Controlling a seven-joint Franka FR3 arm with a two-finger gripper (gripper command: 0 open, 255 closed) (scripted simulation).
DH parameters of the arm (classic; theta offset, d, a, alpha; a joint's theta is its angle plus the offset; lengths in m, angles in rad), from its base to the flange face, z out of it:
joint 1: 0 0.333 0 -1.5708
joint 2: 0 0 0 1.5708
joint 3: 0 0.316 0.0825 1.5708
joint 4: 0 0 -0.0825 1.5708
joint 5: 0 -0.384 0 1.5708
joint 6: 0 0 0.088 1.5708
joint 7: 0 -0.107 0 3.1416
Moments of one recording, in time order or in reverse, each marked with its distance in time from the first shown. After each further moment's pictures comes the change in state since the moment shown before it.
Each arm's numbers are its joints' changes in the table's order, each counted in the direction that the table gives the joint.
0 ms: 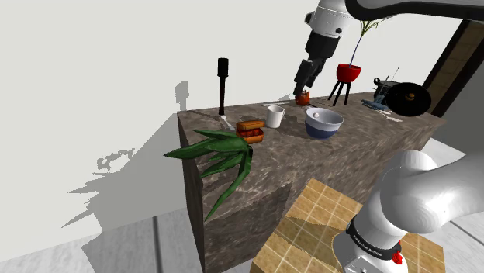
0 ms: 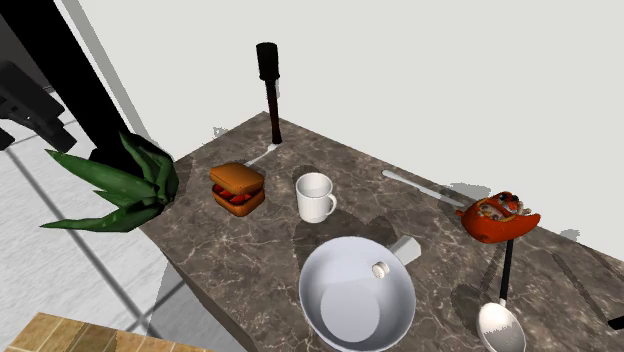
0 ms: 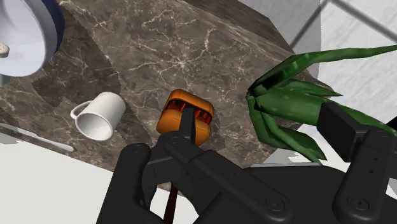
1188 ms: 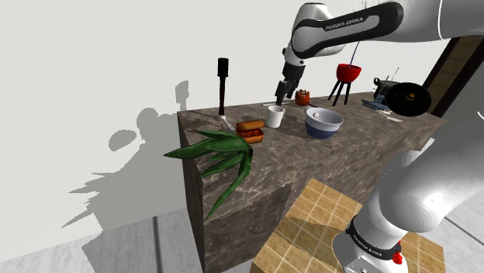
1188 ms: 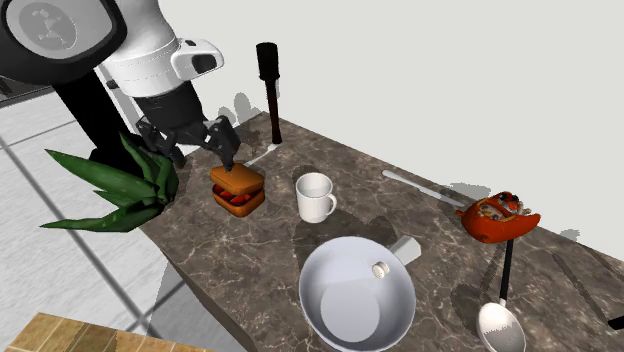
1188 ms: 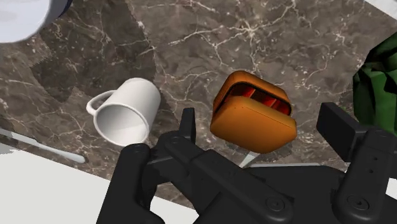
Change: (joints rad) arm -0.038 0.460 -0.239 0.085 0.030 -0.357 0.219
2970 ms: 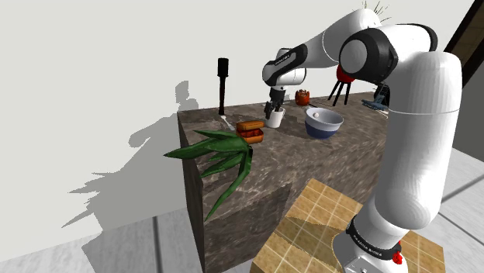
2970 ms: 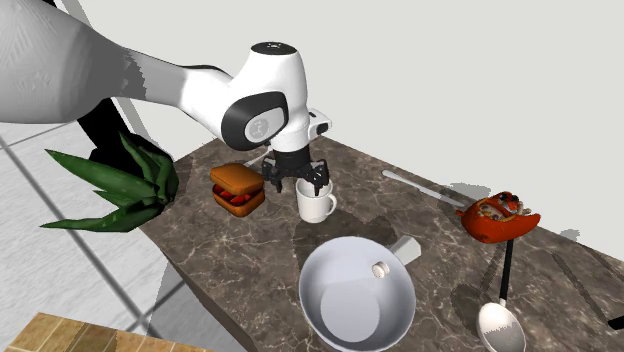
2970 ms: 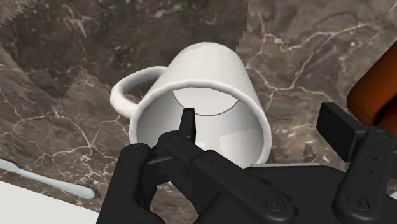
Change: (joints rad) arm -0.109 0.681 -0.097 0.375 -0.289 -0.231 0.319
